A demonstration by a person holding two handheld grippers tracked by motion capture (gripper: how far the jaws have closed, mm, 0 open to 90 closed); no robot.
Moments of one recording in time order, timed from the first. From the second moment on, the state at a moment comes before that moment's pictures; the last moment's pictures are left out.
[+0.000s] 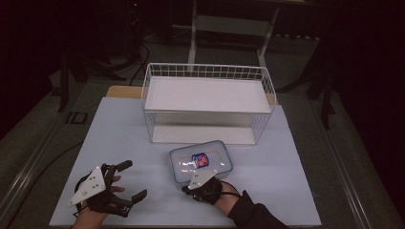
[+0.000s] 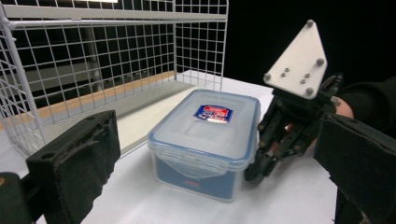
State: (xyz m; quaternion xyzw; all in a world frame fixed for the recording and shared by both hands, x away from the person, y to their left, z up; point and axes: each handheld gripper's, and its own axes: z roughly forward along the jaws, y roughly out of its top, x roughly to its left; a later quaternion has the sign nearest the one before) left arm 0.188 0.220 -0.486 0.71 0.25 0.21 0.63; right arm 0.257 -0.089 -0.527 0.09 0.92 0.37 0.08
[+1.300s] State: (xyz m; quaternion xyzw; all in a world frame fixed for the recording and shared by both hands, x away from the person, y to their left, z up) left arm 0.188 0.218 -0.487 0.71 0.25 0.20 0.63; right arm 0.273 -0.061 -0.520 0.12 0.90 0.40 0.08
